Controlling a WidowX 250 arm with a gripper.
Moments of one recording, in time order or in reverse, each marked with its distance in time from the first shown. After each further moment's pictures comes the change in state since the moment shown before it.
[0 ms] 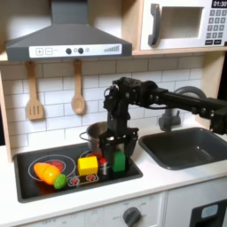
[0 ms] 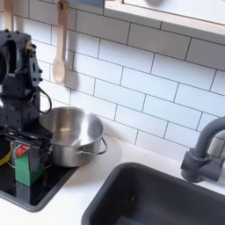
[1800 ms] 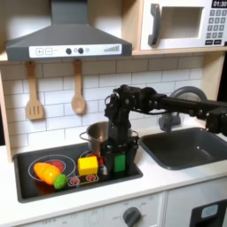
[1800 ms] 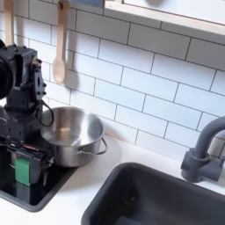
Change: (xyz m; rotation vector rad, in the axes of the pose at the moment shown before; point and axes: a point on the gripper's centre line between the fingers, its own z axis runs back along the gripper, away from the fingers) arm -0.005 -0.002 -0.022 0.022 0.054 -0.011
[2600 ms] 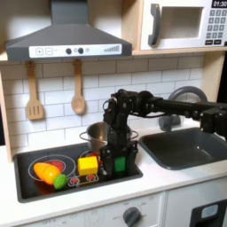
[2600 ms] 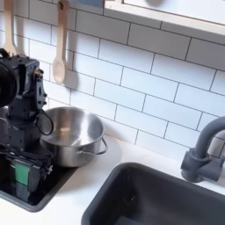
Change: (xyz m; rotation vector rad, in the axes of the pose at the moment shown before) arm -0.002 0.001 -0.012 -0.005 0.057 0.010
